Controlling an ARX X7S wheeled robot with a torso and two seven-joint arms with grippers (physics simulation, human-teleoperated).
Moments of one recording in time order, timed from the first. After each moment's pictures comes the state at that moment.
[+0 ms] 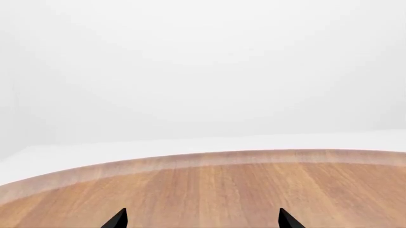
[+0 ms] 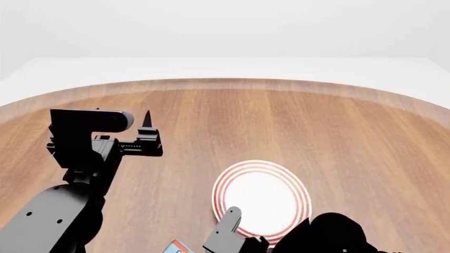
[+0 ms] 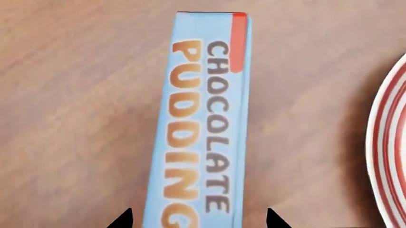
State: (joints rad) left arm -0.47 -0.29 -0.01 0.57 -0.41 -0.96 -0.18; right arm 0.80 0.45 -0.97 -0.30 1.44 1.33 0.39
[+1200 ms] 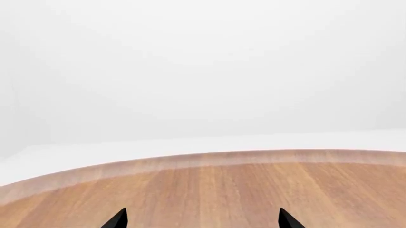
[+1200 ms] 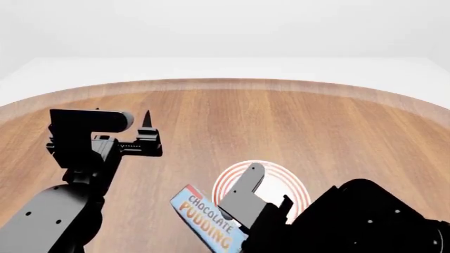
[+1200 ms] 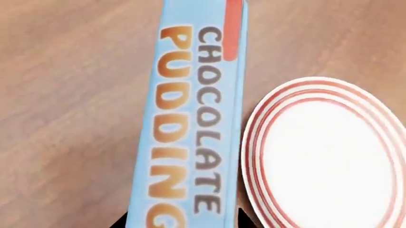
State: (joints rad) left arm -0.47 -0.31 0.00 0.57 -0.43 -0.96 -0.20; right arm 1.01 0.54 -0.90 -0.40 1.85 1.32 0.85
